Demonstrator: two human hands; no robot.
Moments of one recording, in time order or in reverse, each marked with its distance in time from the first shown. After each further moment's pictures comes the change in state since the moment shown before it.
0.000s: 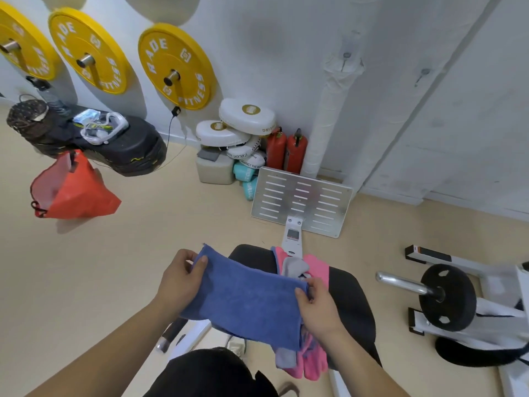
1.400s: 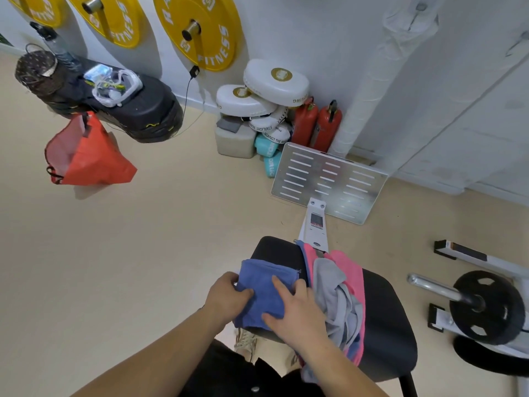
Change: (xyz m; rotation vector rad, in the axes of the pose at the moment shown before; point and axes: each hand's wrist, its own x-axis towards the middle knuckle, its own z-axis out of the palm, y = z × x) left_hand 0.058 -0.051 0.058 0.106 -0.277 -0.271; right_hand 0.057 -0.007 0.113 -0.868 -0.282 -0.139
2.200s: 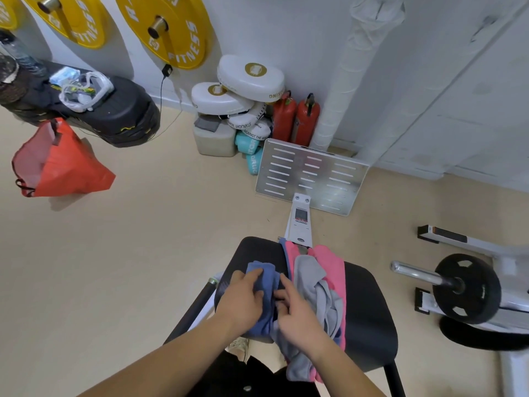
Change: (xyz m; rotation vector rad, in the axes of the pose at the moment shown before) left_hand -0.016 0.050 0.049 0.387 -0.101 0.307; right_hand -0.009 0.035 -0.021 0.773 -0.059 0.072
